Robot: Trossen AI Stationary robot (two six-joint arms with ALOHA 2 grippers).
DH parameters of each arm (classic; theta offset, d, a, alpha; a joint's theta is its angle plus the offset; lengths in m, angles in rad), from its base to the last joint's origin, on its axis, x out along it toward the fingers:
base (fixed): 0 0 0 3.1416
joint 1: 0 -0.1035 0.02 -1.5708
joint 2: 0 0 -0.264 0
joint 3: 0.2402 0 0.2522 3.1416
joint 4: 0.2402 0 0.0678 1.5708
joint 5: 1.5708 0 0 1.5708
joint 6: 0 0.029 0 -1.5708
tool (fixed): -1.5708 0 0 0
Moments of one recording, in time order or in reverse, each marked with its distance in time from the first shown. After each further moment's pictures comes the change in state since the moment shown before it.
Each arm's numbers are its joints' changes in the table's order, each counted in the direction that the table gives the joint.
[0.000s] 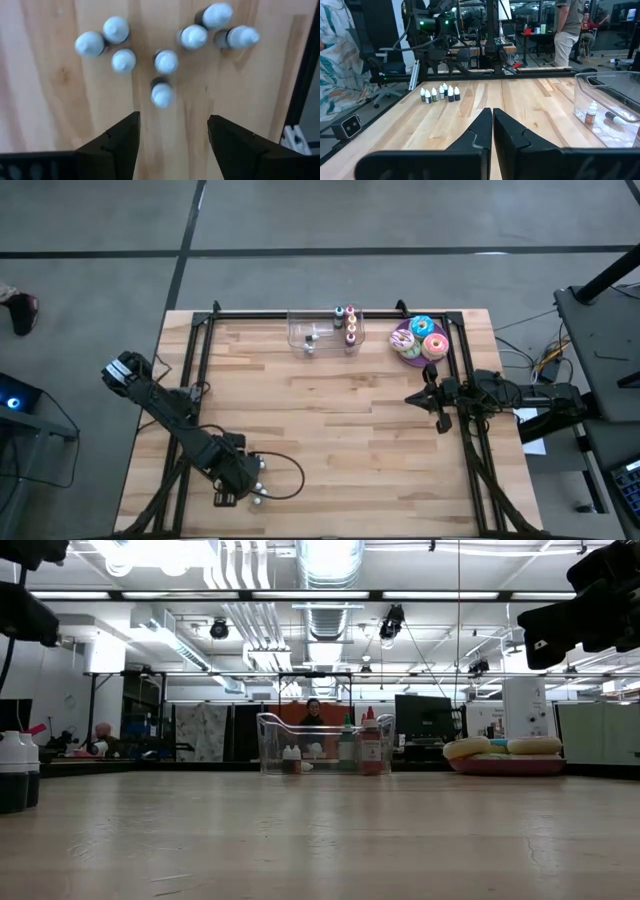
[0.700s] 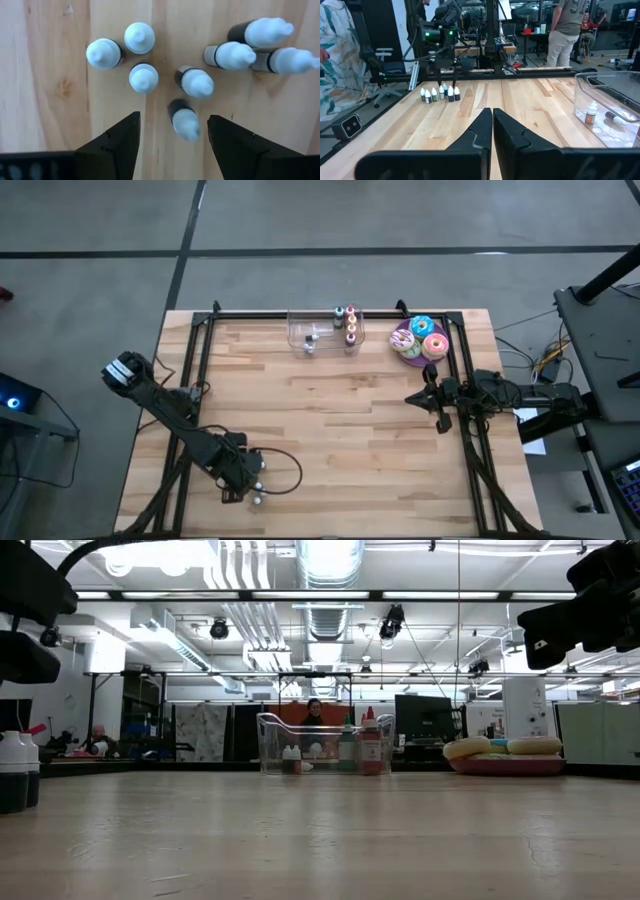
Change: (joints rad) left arm -0.001 -0.001 -0.152 -0.197 0.072 -0.081; right arm 0.000 0.000 0.000 0.000 0.000 0.000
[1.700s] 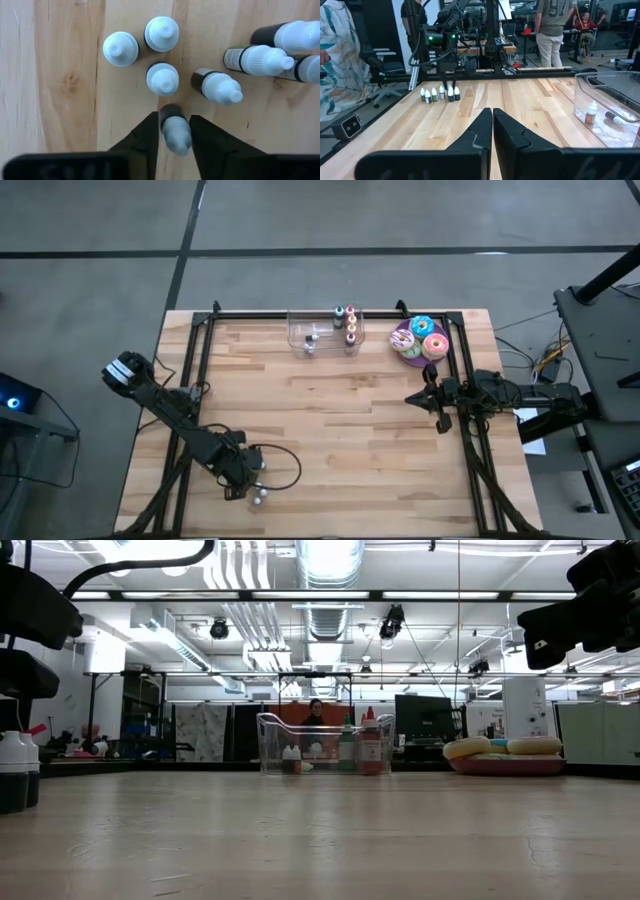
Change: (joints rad) left arm -0.012 0.000 -0.050 -0.046 0.012 -0.047; right arm 0.000 0.000 0.000 0.000 0.000 0.000
